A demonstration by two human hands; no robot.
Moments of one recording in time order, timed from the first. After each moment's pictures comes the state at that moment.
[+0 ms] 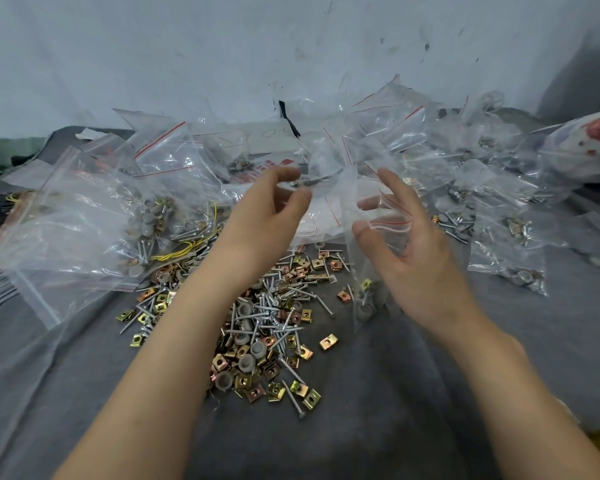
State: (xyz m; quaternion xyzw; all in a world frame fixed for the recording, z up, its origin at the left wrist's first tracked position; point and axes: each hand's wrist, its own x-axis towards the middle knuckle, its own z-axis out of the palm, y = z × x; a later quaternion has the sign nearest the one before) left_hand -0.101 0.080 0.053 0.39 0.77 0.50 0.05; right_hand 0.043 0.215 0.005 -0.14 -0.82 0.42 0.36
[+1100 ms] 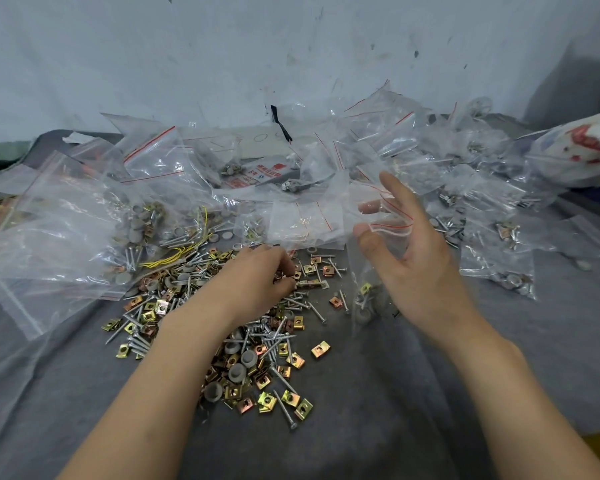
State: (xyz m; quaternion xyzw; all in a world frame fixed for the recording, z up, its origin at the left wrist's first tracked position) left_hand -0.116 0.070 0.004 0.47 0.86 0.16 0.08; right_hand 0.048 0.223 0.004 -0.15 -0.82 0.41 0.37
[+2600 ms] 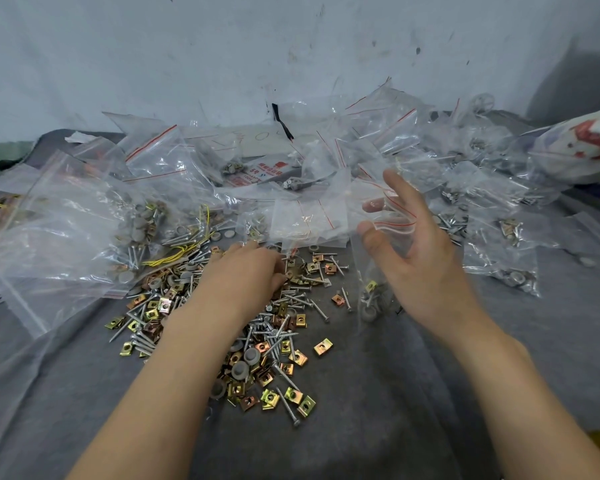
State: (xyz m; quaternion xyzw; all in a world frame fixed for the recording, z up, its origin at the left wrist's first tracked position) left_hand -0.109 0.065 0.013 0.42 0.91 0.04 0.01; right_hand 0.049 0.224 0.005 -0.16 -0.83 0.39 0.37
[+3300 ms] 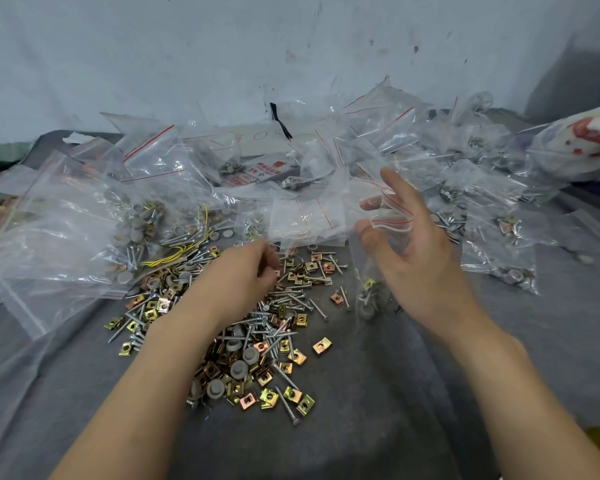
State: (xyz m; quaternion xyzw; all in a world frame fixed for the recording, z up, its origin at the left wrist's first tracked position) left_hand -0.116 0.055 0.008 0.41 0.88 0.21 0.06; right_hand 0.049 0.223 0.006 -0.15 -0.83 0.40 0.37
